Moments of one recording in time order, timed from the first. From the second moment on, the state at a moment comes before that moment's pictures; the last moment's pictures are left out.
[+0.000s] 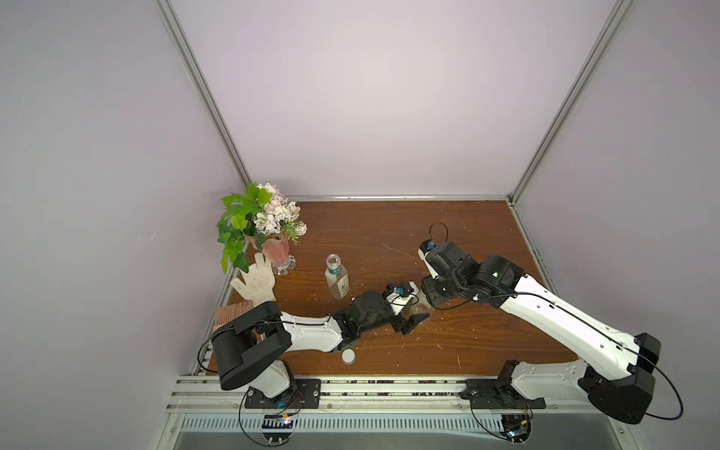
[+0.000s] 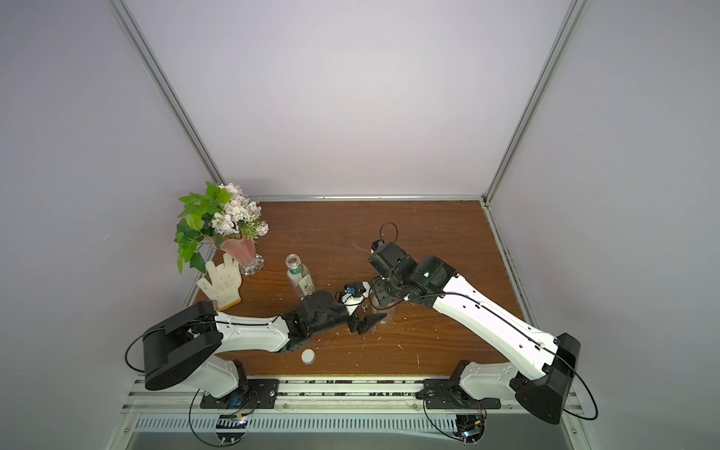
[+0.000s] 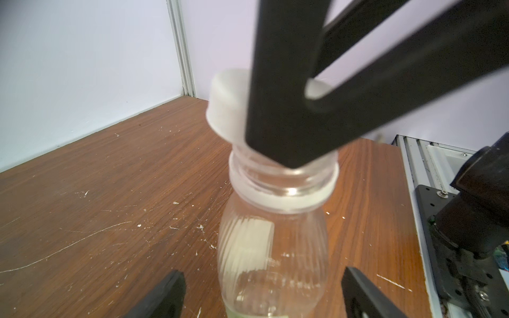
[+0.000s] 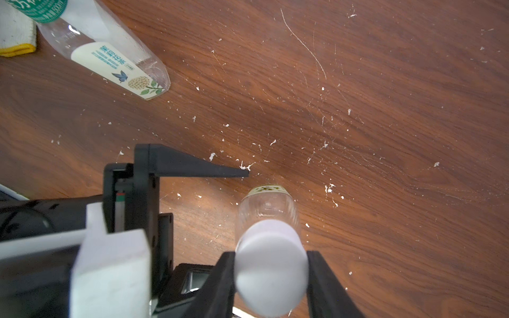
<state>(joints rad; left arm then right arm) -1.03 1.52 0.53 0.78 0.09 0.01 0.89 1.27 1.33 -1.11 0.23 0.38</state>
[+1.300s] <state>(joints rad) -1.03 1.58 0.58 0.75 0.12 0.02 0.89 1.28 1.33 -1.12 0.21 0.38</state>
